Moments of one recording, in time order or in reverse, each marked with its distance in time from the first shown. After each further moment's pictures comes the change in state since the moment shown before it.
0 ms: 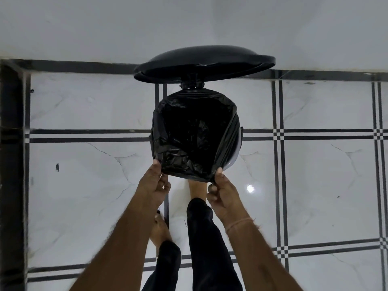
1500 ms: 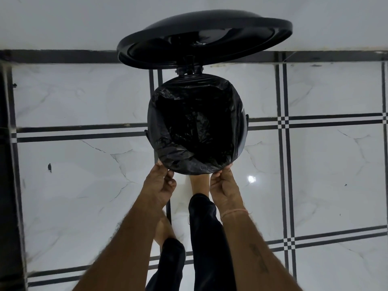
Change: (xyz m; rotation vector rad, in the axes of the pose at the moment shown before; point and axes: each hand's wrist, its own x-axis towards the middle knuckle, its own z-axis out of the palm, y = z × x) left_hand 0.049 -0.023 -0.011 0.004 -0.133 -0.030; right_hand 0.061 0.023 -0.004 0.617 0.049 -0.071
